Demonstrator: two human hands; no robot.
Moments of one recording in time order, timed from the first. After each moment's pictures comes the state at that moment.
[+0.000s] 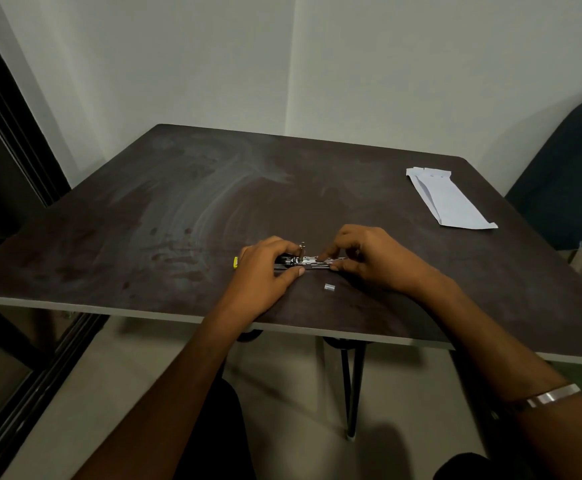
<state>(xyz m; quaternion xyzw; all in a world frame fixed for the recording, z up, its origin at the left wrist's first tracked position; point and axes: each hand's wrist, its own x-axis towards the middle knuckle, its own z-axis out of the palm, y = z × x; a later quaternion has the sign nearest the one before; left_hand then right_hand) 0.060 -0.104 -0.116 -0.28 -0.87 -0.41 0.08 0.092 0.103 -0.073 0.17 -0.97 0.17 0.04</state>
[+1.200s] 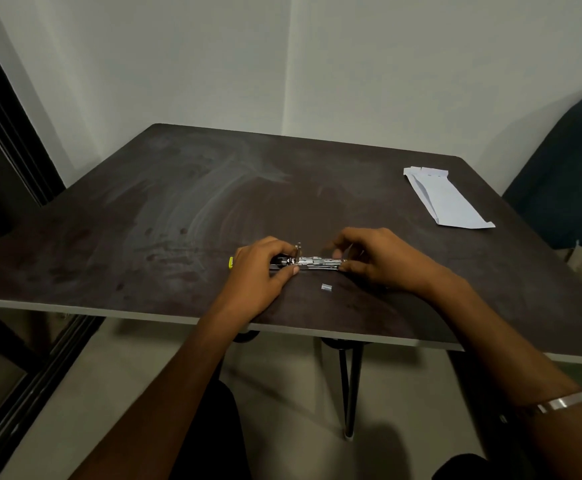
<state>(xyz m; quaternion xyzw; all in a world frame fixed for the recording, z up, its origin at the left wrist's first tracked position) 0.061 -0.105 -0.117 -0.28 -0.86 -0.41 0.09 0.094 0.119 -0.077 0.13 -0.96 0.23 0.01</state>
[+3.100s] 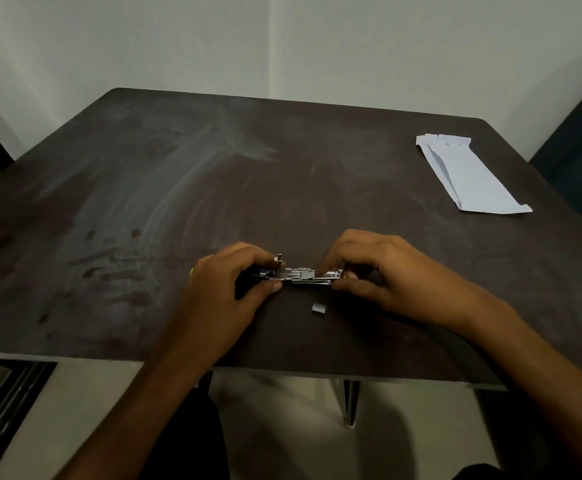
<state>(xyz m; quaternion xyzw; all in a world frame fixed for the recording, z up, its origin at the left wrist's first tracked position) 0.055 -0.107 -0.117 -0.28 -0.86 -0.42 0.08 0.091 0.129 -0.085 0.23 -0.94 0.25 0.01</state>
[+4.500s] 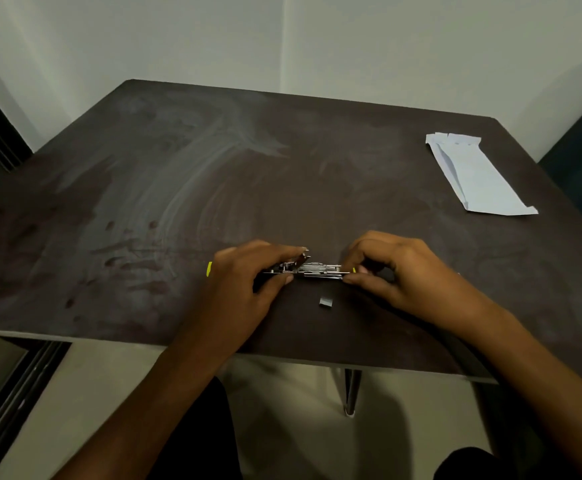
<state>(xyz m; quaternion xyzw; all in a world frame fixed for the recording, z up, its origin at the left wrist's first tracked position) 0.060 -0.103 -0.116 -0.31 -0.84 -0.43 0.10 0.099 0.133 -0.088 0.22 -0.94 0.25 0.07</state>
